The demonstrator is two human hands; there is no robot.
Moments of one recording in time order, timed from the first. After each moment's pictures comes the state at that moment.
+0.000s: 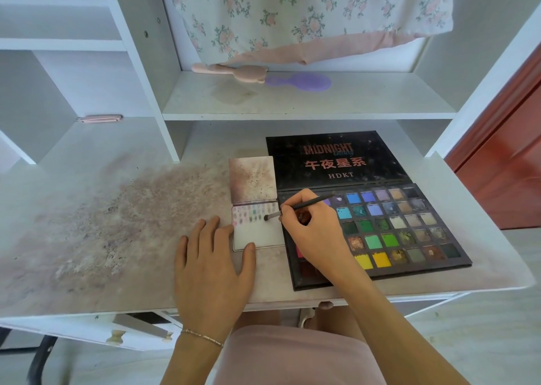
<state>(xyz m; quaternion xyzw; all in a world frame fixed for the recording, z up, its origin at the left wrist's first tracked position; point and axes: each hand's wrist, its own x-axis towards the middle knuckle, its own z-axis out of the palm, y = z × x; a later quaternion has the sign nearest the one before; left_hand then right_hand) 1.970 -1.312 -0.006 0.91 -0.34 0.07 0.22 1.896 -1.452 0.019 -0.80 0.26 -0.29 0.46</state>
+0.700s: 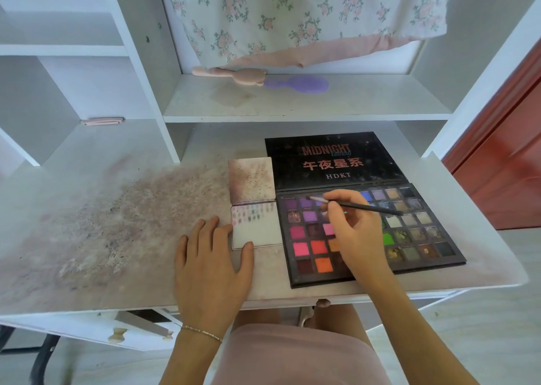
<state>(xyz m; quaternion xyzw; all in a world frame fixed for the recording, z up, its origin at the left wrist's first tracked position) 1.969 -1.311 -0.003 0.91 -0.34 0.05 0.22 1.856 -1.467 0.023 -0.72 0.29 -0.40 0.49</state>
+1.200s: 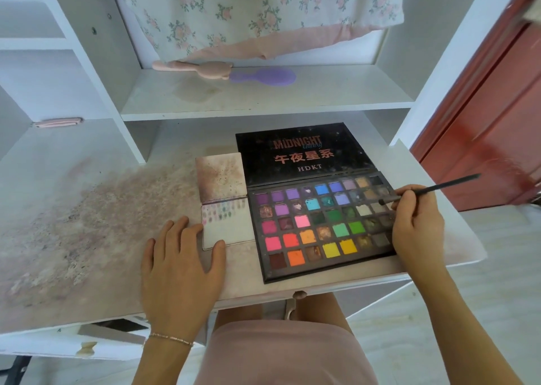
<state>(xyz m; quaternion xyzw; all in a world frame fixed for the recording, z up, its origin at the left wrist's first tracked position) 1.970 -1.312 -0.003 0.91 -0.34 0.04 0.21 1.769 -1.525 0.014 -0.71 0.46 -0.45 0.27</state>
